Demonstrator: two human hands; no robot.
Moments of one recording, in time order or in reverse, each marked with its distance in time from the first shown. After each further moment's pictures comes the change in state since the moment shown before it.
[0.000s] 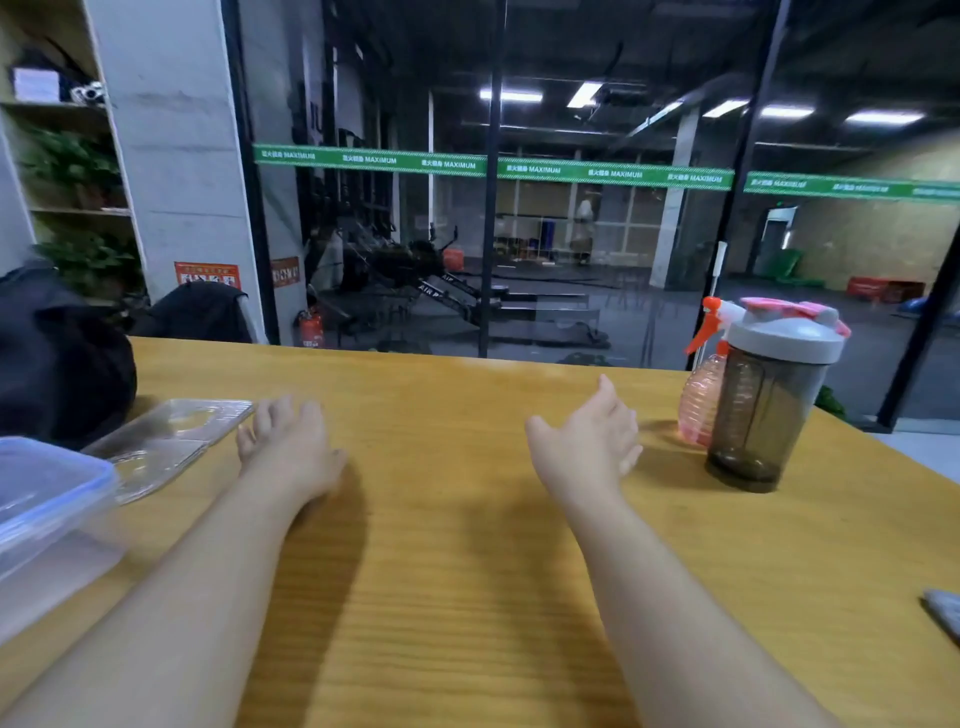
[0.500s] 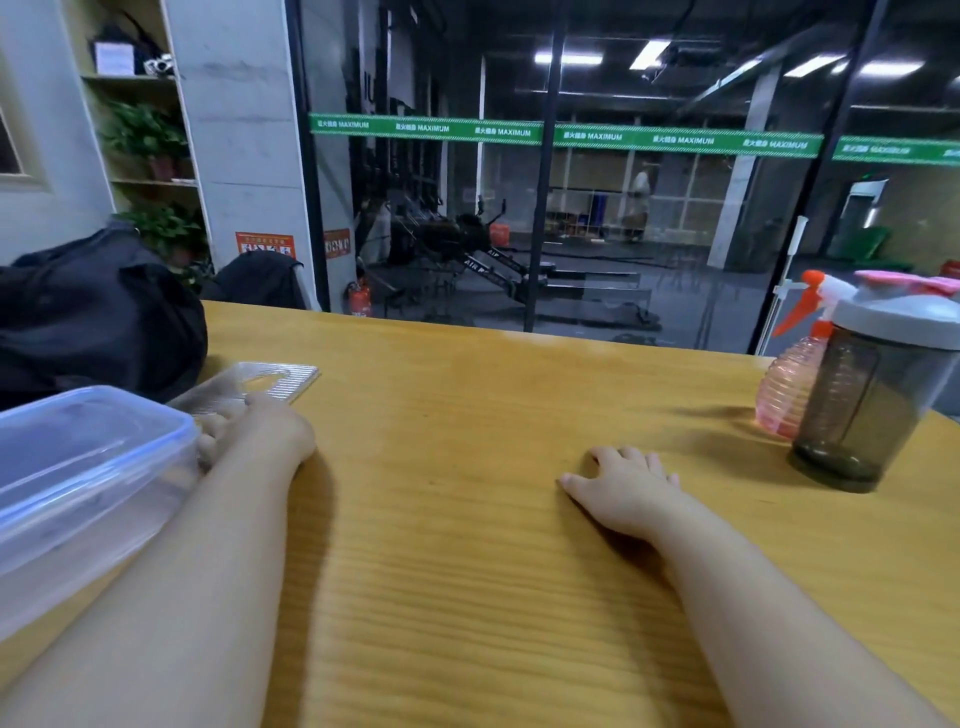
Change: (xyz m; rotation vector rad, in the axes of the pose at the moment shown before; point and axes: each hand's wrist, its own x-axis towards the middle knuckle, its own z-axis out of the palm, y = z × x) left_hand 0.026 -0.063 0.008 0.021 -0.066 -0.583; right_hand -0.004 0.033 0.015 -0.632 -0.595 -0.103
